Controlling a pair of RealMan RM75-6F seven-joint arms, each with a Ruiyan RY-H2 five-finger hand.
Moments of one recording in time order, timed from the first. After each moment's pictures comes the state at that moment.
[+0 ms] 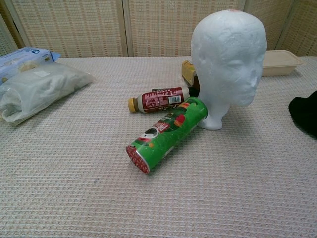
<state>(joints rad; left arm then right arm) -0.12 -1.28 -0.01 -1.40 1.63 1.57 0.02 0.08 -1.81 -0.05 -0.12 -1.62 1.44 0.41</state>
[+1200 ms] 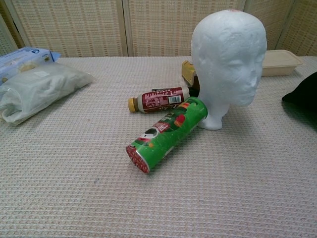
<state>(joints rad) -0.11 -1.31 -0.05 -1.35 1.63 1.64 0.05 0.13 -1.84 0.04 -0.14 -1.53 1.51 0.55</state>
